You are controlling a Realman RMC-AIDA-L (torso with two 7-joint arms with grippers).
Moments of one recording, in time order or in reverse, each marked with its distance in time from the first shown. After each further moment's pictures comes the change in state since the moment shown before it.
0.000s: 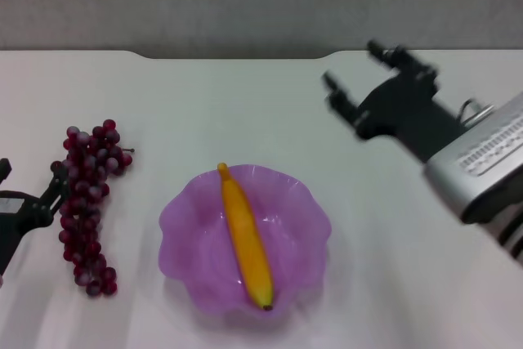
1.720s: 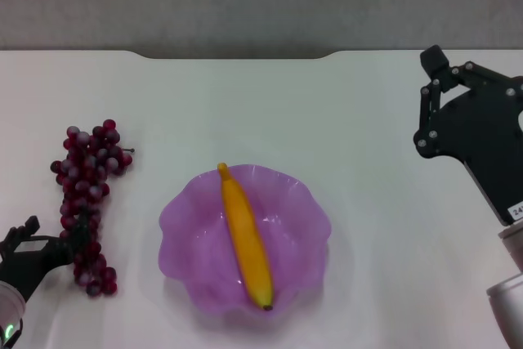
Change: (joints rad) left arm -0.019 -0.002 0.011 -0.025 0.009 -0.315 -0.170; right arm -0.202 -0.001 -0.112 0.059 0.007 -0.518 -0.257
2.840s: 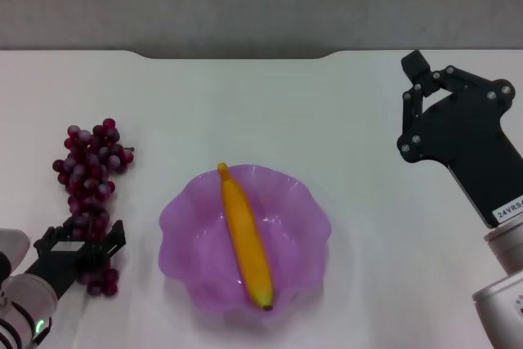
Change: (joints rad) left arm -0.051 -0.005 0.080 -0.018 -0.006 -0.087 -0.008; right arm 0.019 -0.001 -0.023 0.007 0.004 0.009 0.000
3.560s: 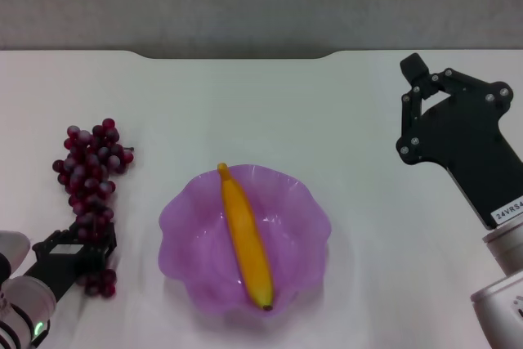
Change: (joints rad) left arm 0.002 0.000 -0.001 0.001 -0.001 -0.014 0.007; right arm 0.003 0.002 0.000 0.009 0.000 0.000 0.000
